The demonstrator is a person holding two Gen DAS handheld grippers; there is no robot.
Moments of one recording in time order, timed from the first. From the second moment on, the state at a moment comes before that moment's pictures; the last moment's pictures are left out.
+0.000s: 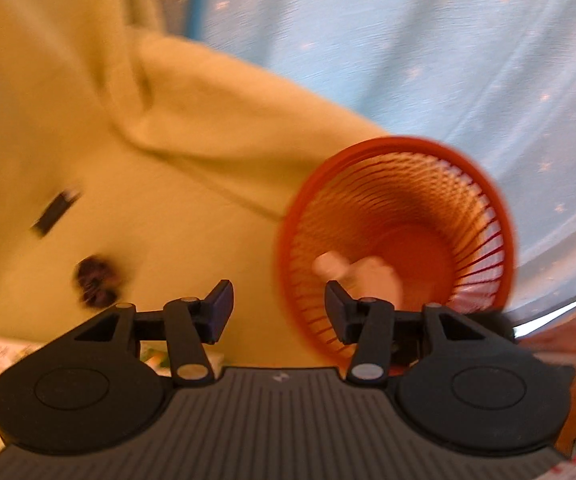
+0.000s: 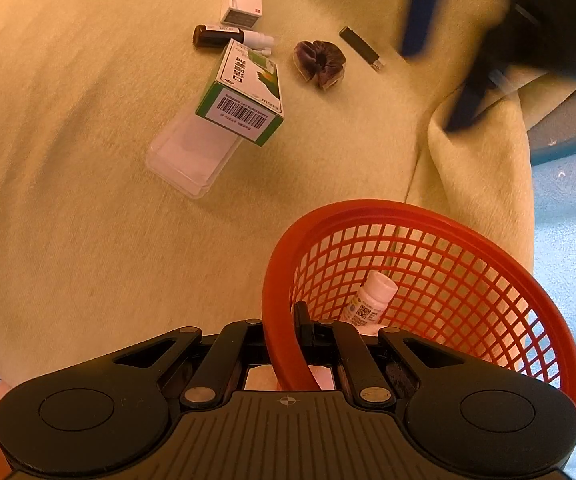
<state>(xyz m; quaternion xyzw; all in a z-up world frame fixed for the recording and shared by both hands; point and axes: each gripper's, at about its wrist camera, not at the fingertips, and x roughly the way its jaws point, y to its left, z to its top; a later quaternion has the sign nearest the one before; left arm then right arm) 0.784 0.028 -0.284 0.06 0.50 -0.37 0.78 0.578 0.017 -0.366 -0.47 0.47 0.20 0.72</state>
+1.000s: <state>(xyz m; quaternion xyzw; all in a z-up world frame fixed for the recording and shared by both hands) 0.787 0.150 -0.378 0.09 0.55 -0.20 0.80 0.580 0.020 -0.368 -0.48 0.47 0.20 0.71</state>
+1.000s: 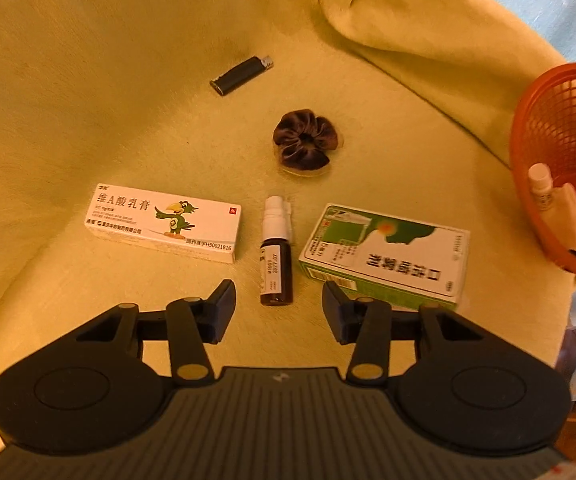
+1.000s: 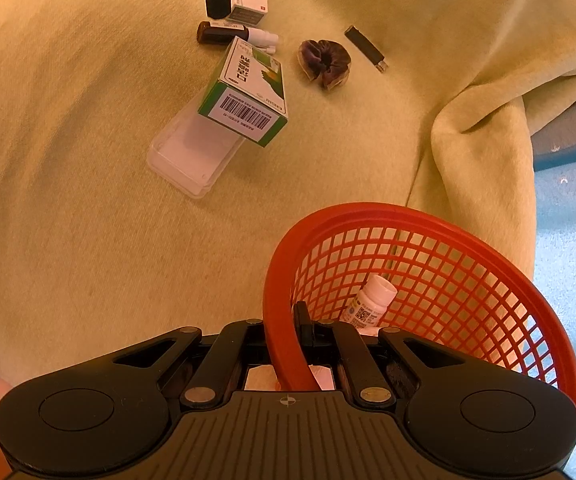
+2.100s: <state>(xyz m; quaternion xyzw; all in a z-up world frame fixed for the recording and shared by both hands) 0.799 0.153 -0.393 0.08 0.57 -0.20 0.79 0.582 0.022 -0.369 -0.48 0.47 0.20 0.71</state>
